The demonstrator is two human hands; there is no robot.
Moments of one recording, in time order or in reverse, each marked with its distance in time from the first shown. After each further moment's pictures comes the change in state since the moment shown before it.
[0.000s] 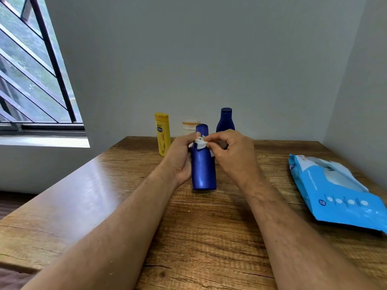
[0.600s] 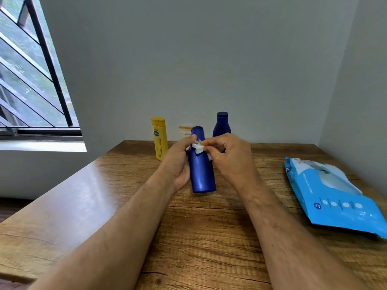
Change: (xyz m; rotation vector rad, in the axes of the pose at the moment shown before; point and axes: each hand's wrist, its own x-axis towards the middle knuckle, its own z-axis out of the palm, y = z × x) left_hand -0.002 -0.004 0.003 -0.048 0.020 0.032; right_hand 0.000 0.000 -0.003 0.028 -0.011 0.017
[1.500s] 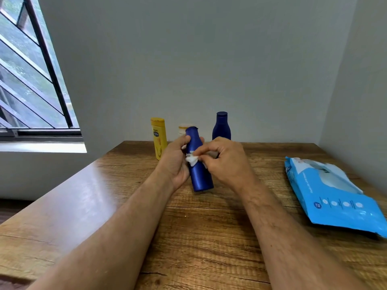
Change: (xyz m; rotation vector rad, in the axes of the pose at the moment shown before) left_hand 0.004 0.004 0.000 -0.072 0.094 0.021; right_hand -0.003 -0.002 0.001 -0.014 -0.160 0.014
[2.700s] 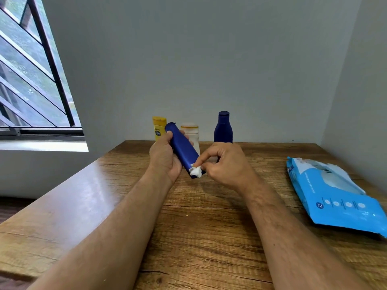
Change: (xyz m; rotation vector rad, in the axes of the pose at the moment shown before) left_hand 0.006 0.013 -0.007 -0.115 0.200 0.181; right_hand -0.004 -0.001 -0.001 -0.014 -0.105 -0.007
